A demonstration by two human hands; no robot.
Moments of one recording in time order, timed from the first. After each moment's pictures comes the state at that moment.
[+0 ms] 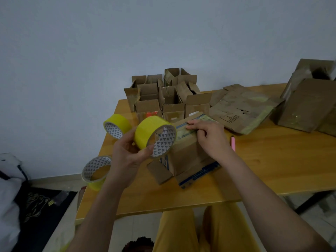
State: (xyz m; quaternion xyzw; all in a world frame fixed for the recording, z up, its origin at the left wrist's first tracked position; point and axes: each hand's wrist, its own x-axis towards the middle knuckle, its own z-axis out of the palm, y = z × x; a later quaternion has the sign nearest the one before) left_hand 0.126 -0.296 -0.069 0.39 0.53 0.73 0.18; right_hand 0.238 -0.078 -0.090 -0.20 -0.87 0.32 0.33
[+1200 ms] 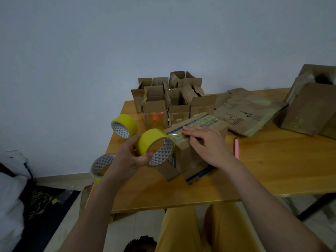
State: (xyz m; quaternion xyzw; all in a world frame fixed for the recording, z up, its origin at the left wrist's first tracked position) left_hand 0.108 -0.318 -0.078 0.39 0.66 0.61 0.18; right_hand 0.246 -0.108 -0.078 -0.15 -0.93 0.25 0.23
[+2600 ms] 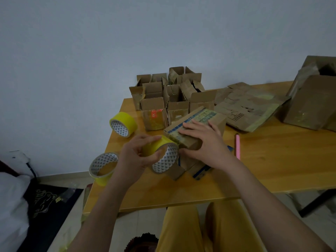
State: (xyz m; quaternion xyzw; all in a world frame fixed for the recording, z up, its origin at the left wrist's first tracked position) left_hand 0.129 -0.308 -0.074 0.43 0.71 0.56 0.09; right_hand 0.250 -0.111 -0.084 -0.13 -0.94 0.21 0.24
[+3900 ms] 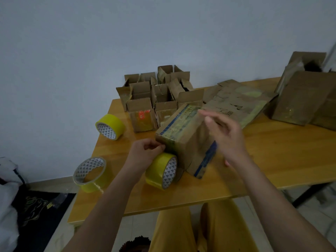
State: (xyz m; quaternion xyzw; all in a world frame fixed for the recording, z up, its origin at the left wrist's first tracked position) left_hand 0.135 -0.247 -0.081 0.25 0.79 0.52 0.23; right_hand 0.288 -0.085 -0.068 -0.17 -0.75 0.50 0.40
